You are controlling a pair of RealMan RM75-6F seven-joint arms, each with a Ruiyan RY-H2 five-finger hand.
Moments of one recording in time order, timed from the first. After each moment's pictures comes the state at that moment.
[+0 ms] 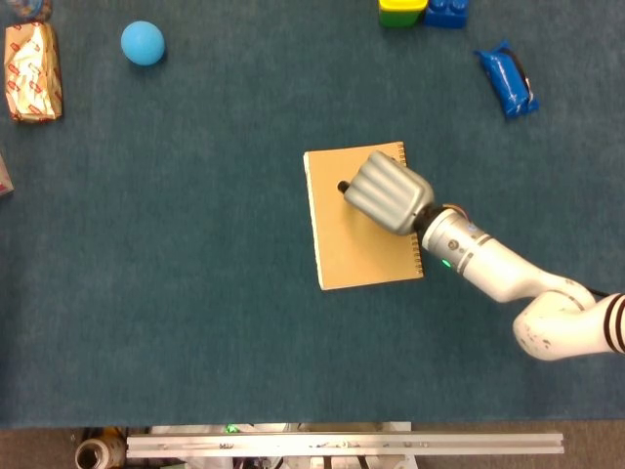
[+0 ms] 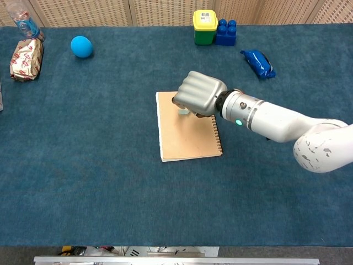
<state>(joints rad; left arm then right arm) -0.04 -1.10 -0.02 -1.56 1.48 1.48 -0.05 0.92 -1.70 0.09 -1.31 -1.27 0.74 -0.85</state>
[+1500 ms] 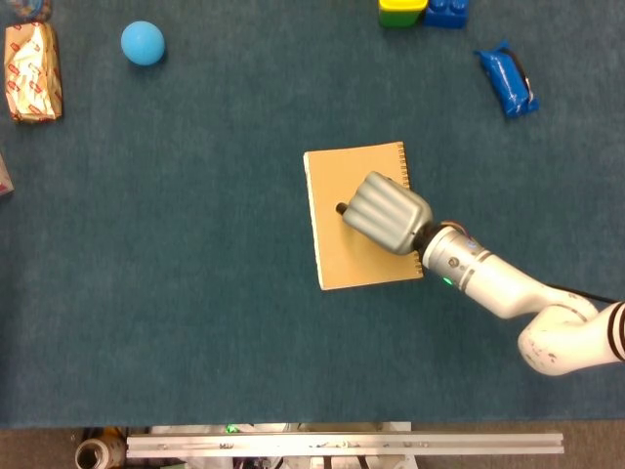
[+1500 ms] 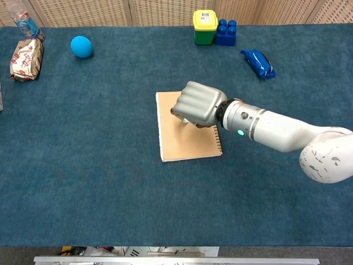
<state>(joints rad) -0.04 -1.10 -0.02 -1.55 1.48 1.48 -0.05 0.95 -1.68 0.02 -1.39 -1.23 0.79 -0.86</state>
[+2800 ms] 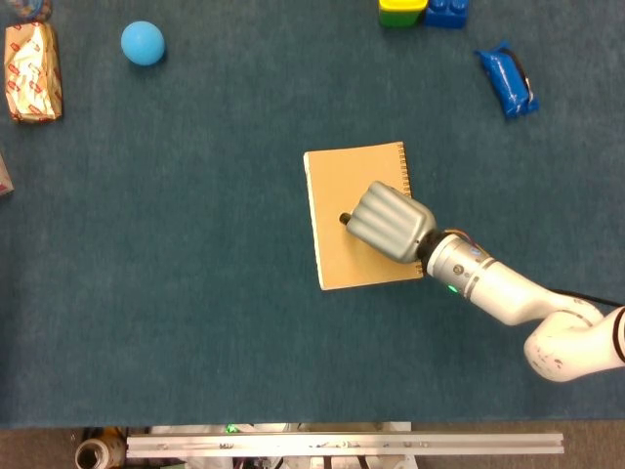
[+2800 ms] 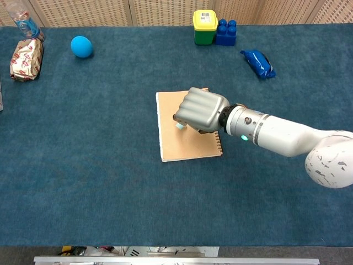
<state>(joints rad) -0.04 -1.10 -0.01 -1.56 1.49 1.48 -0.04 0.94 -1.67 -0.01 -1.42 -1.23 0.79 -0.85</state>
